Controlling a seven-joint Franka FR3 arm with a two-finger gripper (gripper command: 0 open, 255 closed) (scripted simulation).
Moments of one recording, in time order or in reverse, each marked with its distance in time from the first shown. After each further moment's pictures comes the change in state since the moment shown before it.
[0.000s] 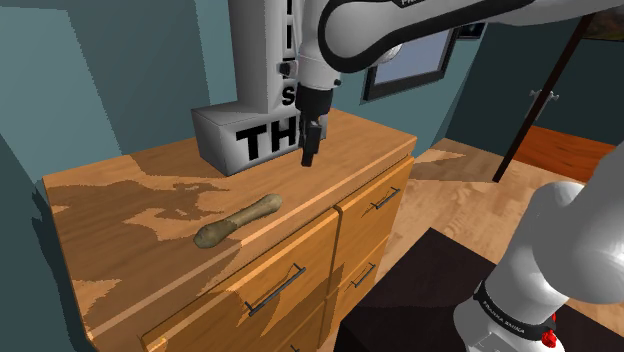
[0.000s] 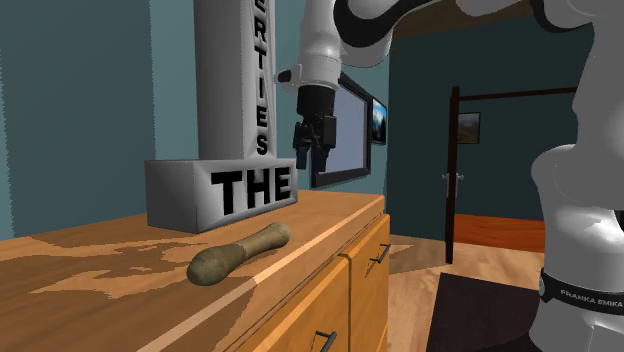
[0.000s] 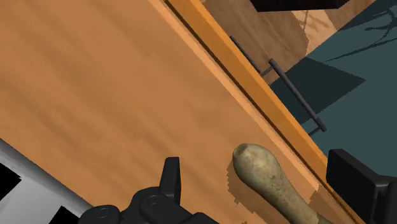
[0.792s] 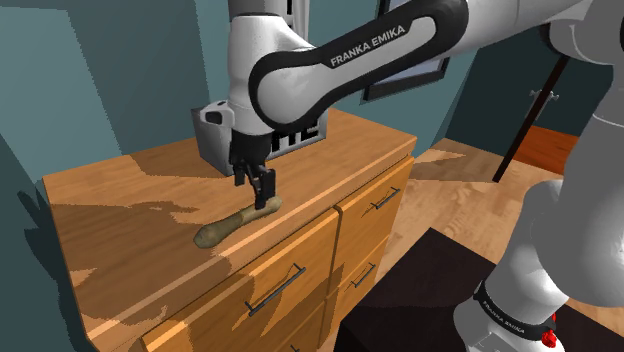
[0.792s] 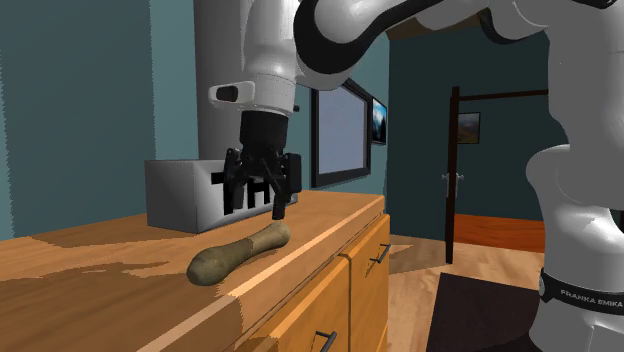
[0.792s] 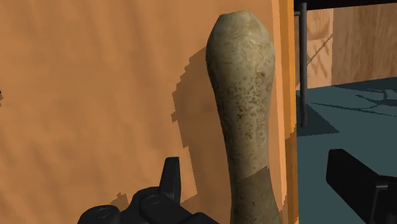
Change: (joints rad) arm 0.121 0.292 0.112 0.156 -0.077 0.150 -0.307
